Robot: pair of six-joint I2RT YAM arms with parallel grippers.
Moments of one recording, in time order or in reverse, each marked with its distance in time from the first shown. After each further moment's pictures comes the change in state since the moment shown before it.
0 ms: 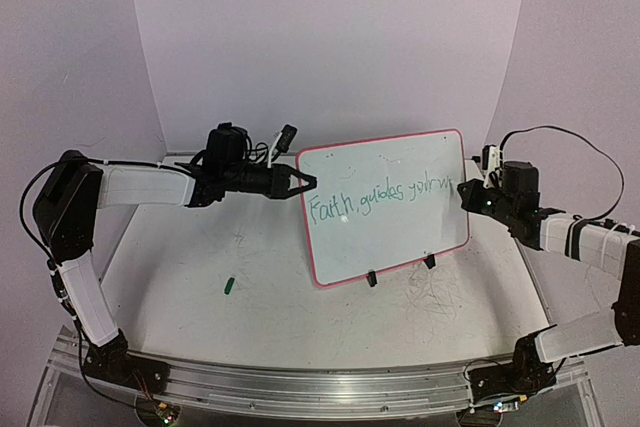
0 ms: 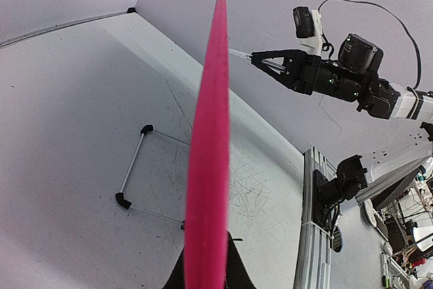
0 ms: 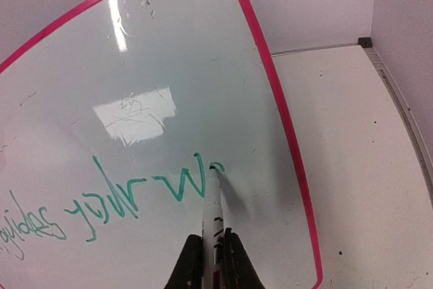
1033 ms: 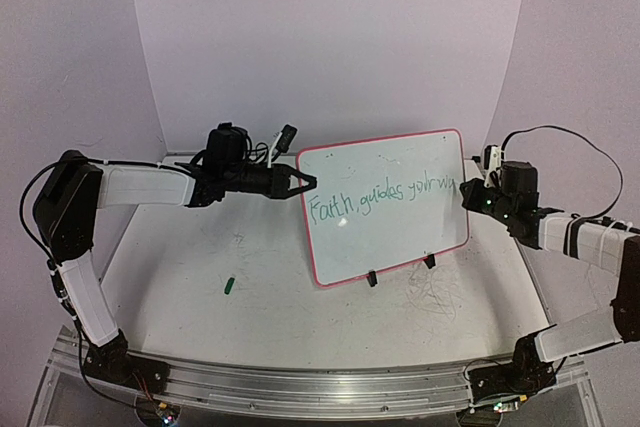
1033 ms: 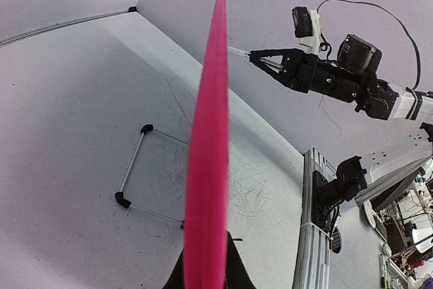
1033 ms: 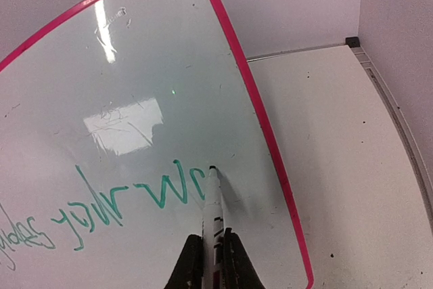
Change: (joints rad) left arm 0.000 0.000 0.000 -0.002 -0.003 -0.008; right arm 0.000 0.020 0.002 0.018 0.041 0.011
